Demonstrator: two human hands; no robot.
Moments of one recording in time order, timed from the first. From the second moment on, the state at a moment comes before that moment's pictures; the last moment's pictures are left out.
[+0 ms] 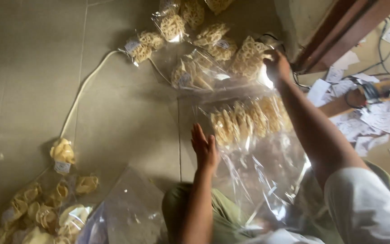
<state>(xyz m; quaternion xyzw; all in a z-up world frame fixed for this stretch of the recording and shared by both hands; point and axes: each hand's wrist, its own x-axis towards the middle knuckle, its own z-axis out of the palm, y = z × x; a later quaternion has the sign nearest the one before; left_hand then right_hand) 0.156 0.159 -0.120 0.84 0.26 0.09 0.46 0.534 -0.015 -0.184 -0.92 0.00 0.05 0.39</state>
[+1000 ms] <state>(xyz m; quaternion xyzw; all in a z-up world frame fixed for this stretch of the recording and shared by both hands) 0.164 0.216 -0.125 0.15 0.14 0.15 0.97 0.363 0.041 -0.037 -0.65 -0.62 -0.17 0.39</state>
